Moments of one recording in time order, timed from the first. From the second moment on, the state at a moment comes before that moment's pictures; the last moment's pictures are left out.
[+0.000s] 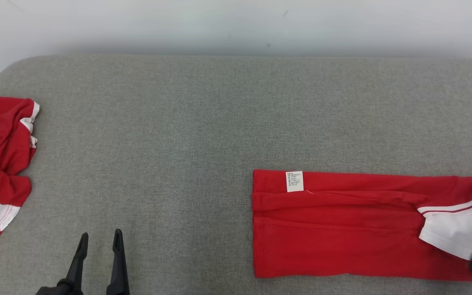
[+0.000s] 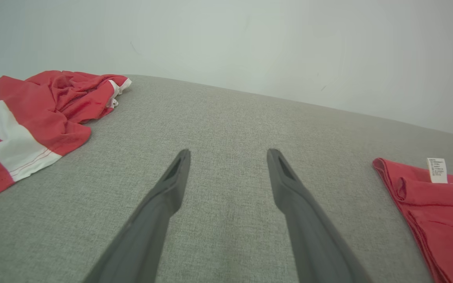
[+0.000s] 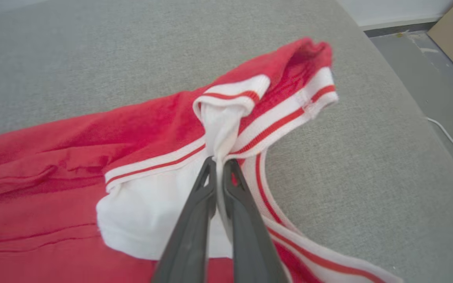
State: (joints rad) left arm 0.04 0.05 0.02 0.10 -0.24 -0.11 -0.26; right arm -0.15 -0.19 -0.44 0.11 0.16 0.13 0.56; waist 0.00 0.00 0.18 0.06
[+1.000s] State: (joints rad) left arm 0.05 0.05 -0.02 0.12 -0.26 -0.11 -0.26; right arm -0.29 -0.07 0.22 0.23 0.27 0.13 0.62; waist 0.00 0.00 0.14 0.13
